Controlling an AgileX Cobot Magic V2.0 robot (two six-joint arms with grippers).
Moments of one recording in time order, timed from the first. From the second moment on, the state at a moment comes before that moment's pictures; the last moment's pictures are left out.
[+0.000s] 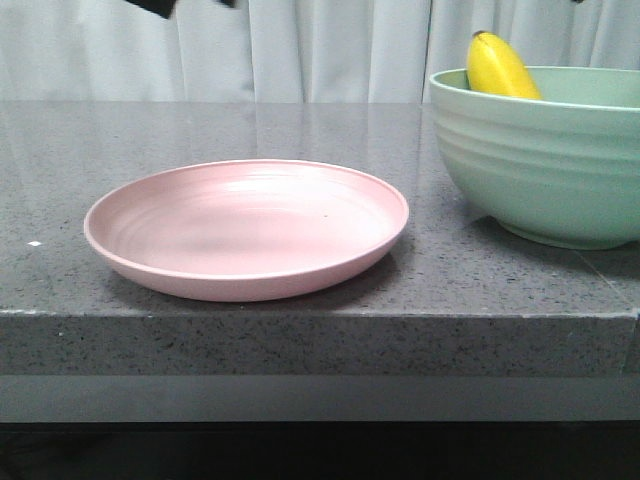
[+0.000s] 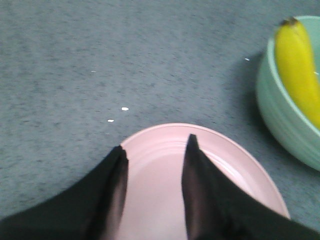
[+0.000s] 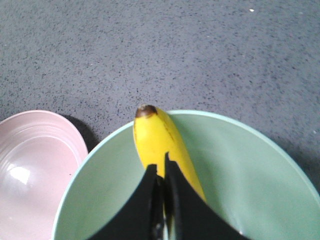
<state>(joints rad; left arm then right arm) -0.53 1.33 -1.16 -0.19 0.56 0.03 0.02 1.36 -1.30 0.52 0.86 -0.34</state>
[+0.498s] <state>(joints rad) -0.16 1.10 -1.02 -0.16 0.61 0.03 0.02 1.12 -1.27 0.29 0.93 -0.18</state>
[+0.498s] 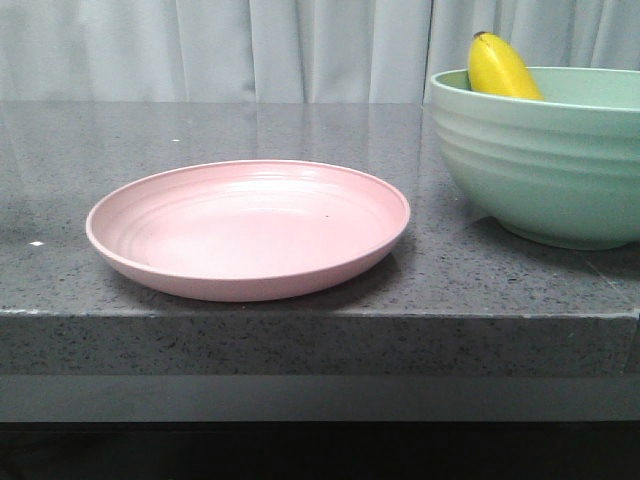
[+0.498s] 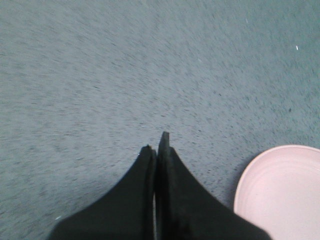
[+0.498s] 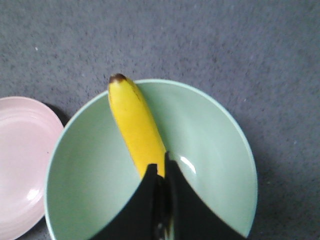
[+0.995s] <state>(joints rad) -0.10 0.41 -0.48 -0.14 0.44 0.03 0.07 0.38 -0.49 0.39 0.41 -0.36</state>
